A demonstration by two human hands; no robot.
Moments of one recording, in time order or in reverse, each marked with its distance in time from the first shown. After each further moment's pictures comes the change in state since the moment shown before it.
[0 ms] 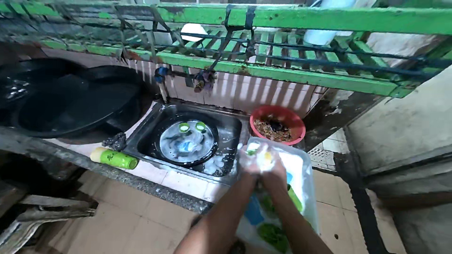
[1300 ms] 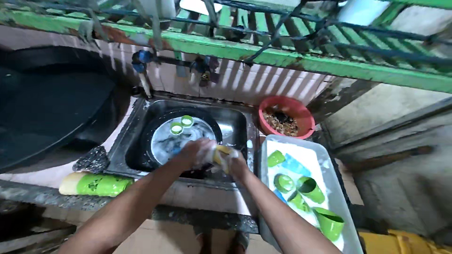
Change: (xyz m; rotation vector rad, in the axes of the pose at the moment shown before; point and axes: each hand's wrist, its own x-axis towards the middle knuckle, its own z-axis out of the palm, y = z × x) left_hand 0.180 -0.021 -0.268 1.219 -0.604 0.779; right_hand 0.038 -0.074 0.180 0.593 -0.390 0.146
